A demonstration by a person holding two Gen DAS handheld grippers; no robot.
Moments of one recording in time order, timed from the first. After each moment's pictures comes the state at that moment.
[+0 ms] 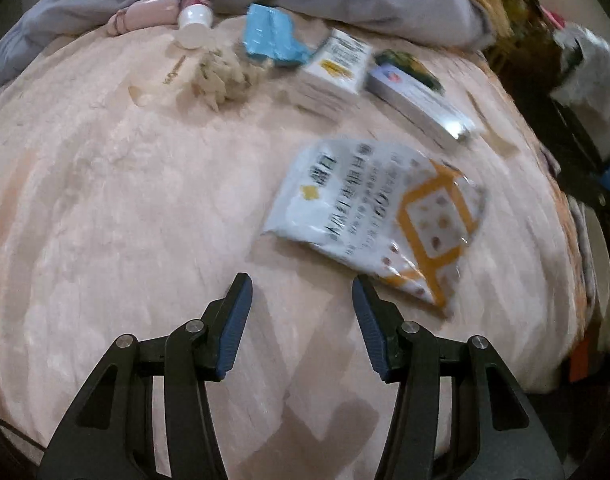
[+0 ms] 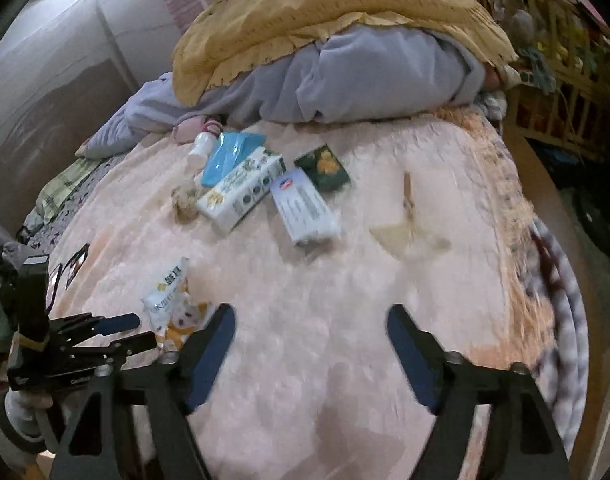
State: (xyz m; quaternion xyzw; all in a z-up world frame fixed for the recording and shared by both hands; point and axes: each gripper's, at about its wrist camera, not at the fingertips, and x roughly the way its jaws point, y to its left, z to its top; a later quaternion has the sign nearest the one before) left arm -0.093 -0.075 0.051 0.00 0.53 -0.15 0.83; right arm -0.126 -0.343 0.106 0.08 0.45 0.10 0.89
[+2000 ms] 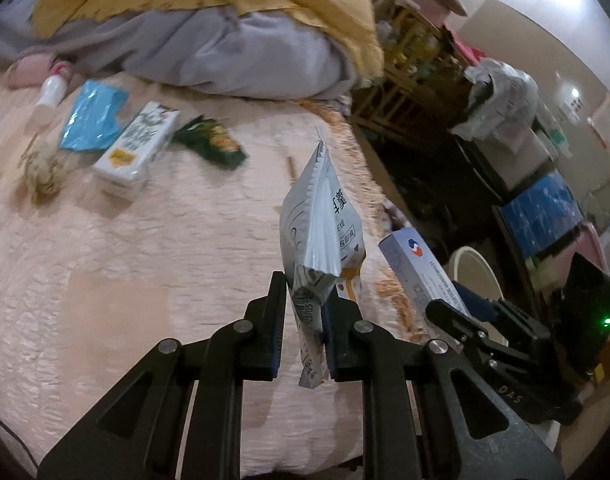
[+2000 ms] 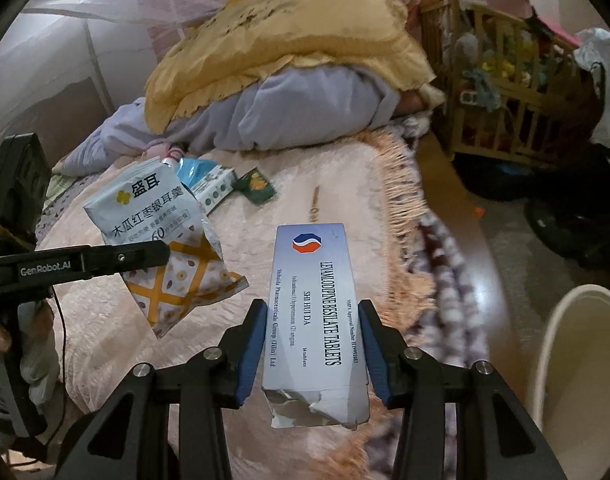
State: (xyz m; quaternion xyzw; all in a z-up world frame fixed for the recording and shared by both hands) left arm -0.101 -0.212 0.132 -0.09 0.48 -0.31 0.82; right arm -0.201 -0.411 0.131 0.06 0.40 0.03 0.92
